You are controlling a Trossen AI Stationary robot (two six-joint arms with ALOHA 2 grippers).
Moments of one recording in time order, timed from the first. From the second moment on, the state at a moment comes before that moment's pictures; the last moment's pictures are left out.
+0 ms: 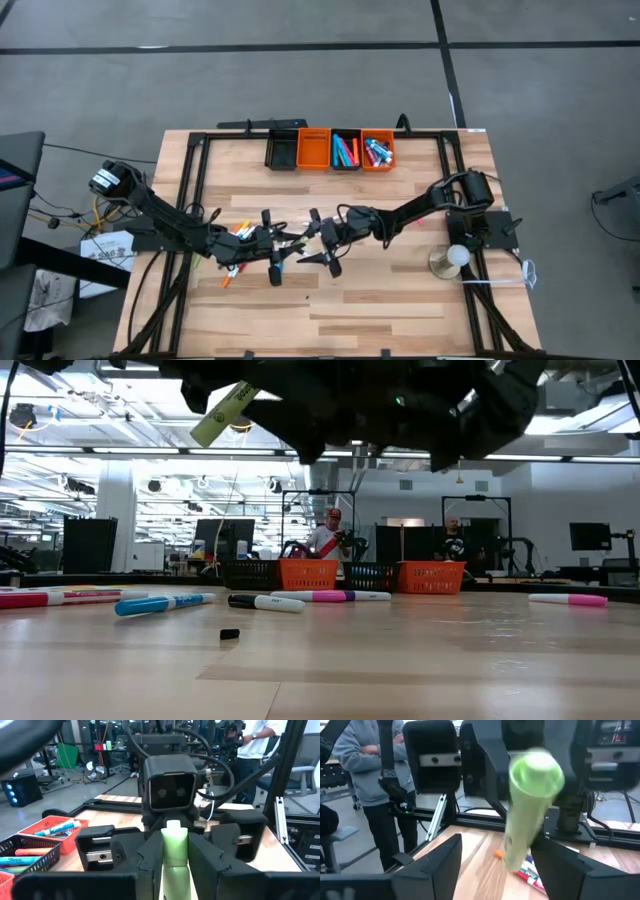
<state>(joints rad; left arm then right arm) -0.52 1.40 0.59 0.77 -0.70 0.00 0.14 1.96 0.96 1.00 -0.26 -0.03</state>
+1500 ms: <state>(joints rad) -0.52 1.03 0.58 -0.05 -0.70 -0.45 -0.13 1.92 1.18 0.46 -0.40 0.13</state>
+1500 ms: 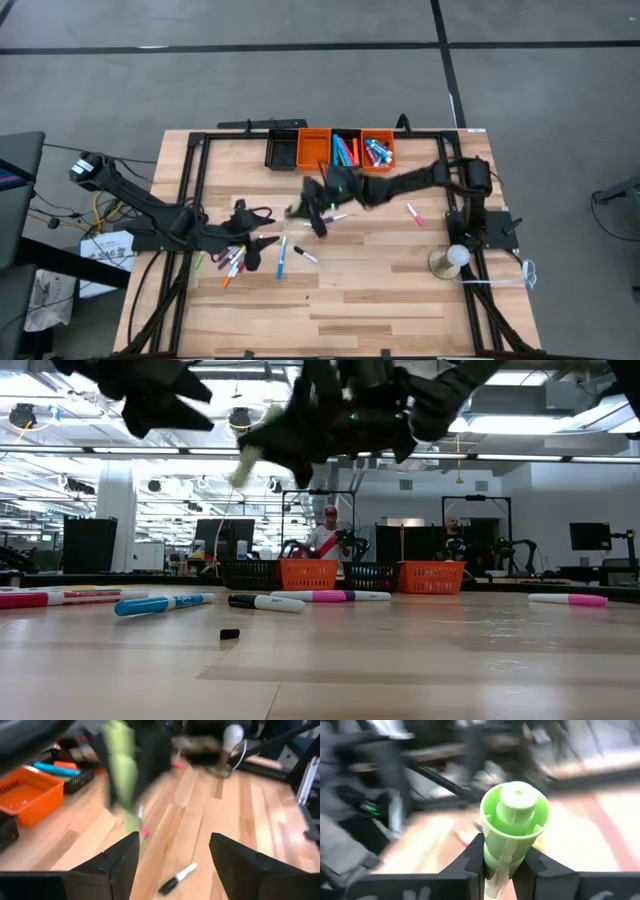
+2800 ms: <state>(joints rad) -0.27 1.05 0.43 -0.04 -0.39 -0.61 -0.59 2.00 1.58 -0.78 -0.02 0.04</state>
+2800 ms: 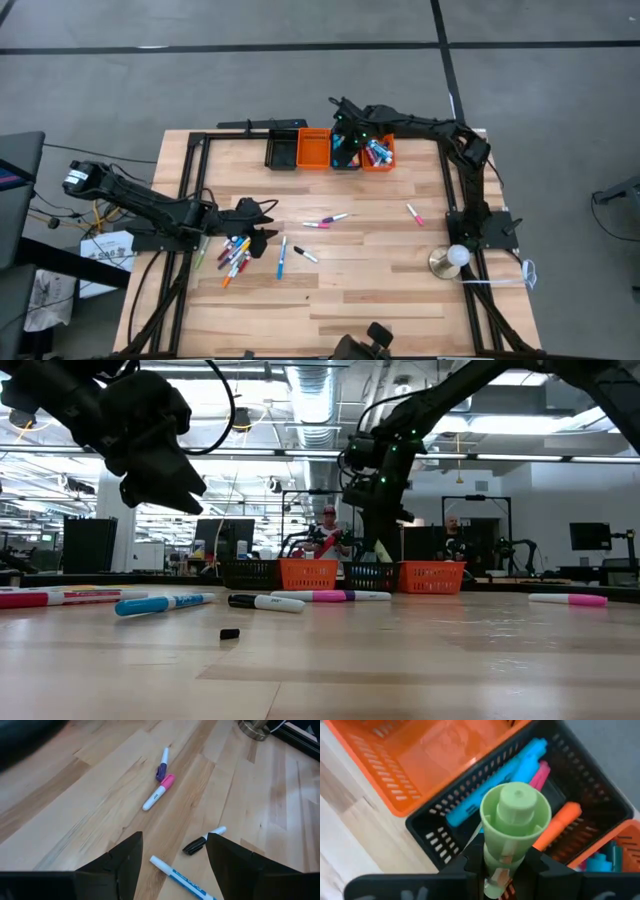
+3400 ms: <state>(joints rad) -0.27 1.05 0.43 -0.03 -0.39 -0.61 -0.58 2.00 1.61 -0.89 -0.02 0.03</state>
